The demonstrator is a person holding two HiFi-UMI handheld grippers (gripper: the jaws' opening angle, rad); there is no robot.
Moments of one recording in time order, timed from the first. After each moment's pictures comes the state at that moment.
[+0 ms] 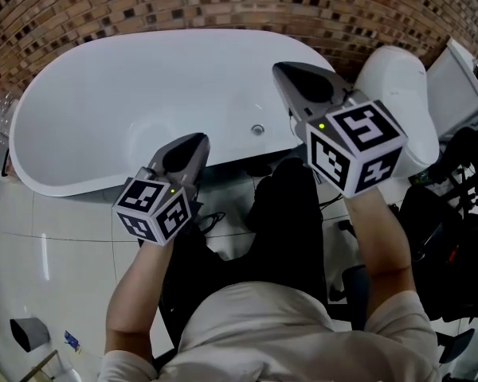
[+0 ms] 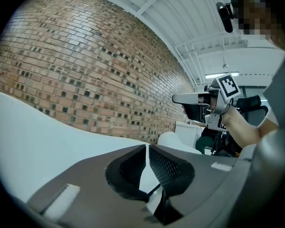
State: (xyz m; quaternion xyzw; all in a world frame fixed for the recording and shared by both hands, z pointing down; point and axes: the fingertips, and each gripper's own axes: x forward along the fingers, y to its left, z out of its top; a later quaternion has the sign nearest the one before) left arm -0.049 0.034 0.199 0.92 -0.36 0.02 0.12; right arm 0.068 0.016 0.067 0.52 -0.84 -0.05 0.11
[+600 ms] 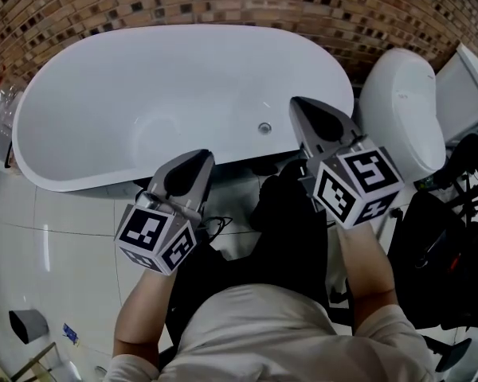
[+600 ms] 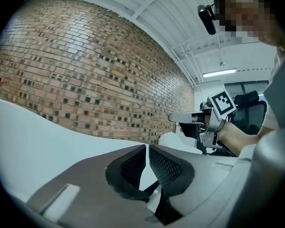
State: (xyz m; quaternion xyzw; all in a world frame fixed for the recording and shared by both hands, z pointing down) left arm -0.059 0.069 0.189 0.92 -0.37 0.01 0.09; right arm 0.084 0.035 0.118 0.55 -0.83 0.02 0.07
